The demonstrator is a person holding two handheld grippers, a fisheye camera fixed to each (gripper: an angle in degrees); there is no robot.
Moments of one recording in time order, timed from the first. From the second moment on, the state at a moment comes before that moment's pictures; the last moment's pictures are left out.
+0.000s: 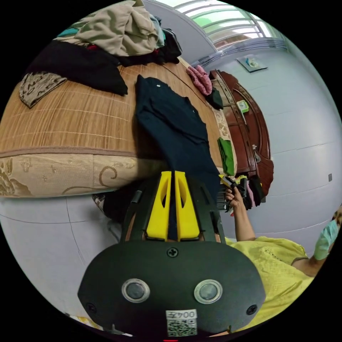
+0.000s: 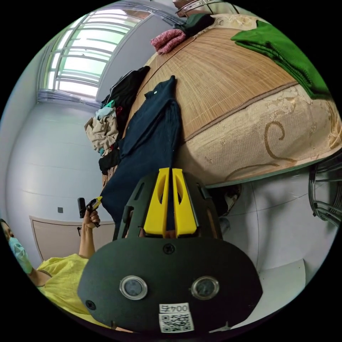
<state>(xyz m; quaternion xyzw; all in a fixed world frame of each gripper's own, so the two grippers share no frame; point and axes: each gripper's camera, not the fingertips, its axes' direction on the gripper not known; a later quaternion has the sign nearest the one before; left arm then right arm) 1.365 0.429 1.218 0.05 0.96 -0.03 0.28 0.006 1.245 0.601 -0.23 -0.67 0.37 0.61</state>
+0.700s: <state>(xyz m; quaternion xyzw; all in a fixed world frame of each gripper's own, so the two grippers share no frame) 1.583 0.529 1.222 -0.06 0.99 -0.05 0.14 -0.006 1.394 0.601 -0.23 -0.72 0.40 0.52</state>
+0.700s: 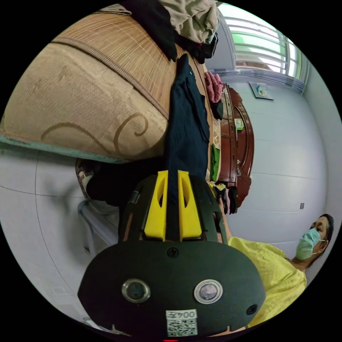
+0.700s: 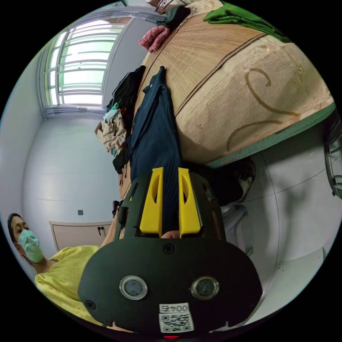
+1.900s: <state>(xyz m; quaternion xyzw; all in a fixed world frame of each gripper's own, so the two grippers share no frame) 1.685 0.644 1.191 -0.11 0.99 -0.05 0.05 -0.037 1.563 0.527 -0.23 -0.75 0.47 0.42</state>
